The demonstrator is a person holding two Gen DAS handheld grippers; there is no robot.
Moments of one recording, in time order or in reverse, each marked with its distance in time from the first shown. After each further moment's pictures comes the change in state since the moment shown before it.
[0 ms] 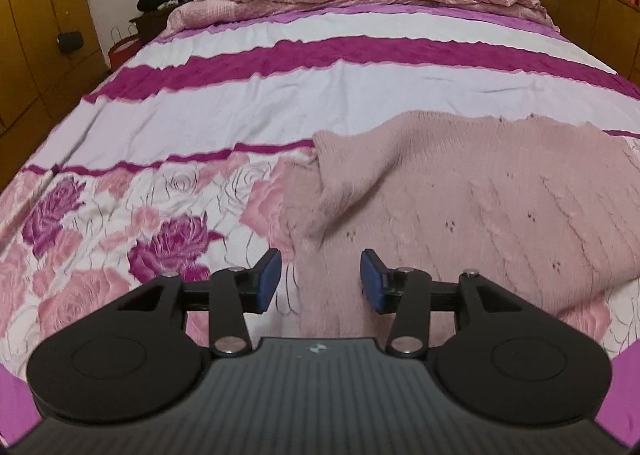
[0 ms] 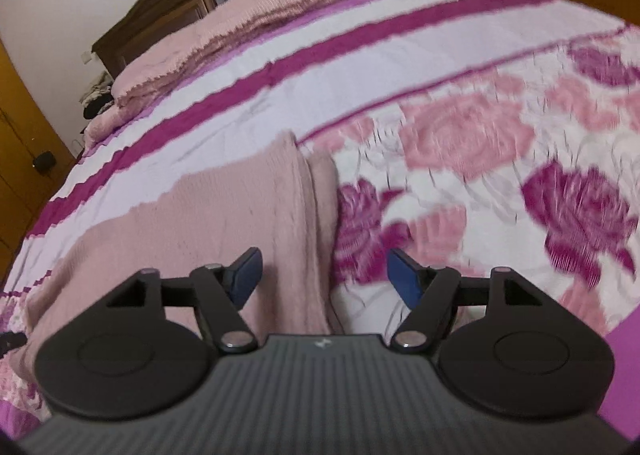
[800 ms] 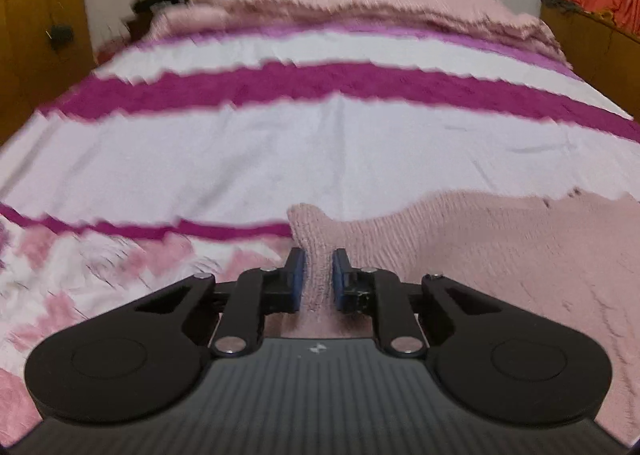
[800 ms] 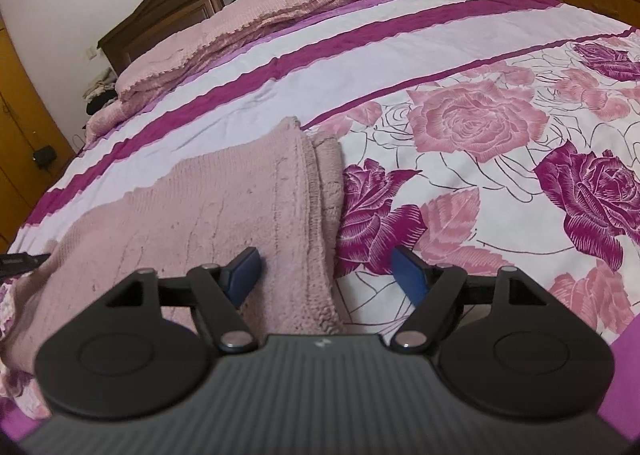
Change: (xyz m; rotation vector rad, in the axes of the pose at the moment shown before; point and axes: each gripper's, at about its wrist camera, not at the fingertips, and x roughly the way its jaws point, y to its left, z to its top) left arm 0.109 -0.005 0.074 -0.060 -0.088 -0.008; right arm 0.009 0.005 -0.019 -0.051 -0.039 0.000
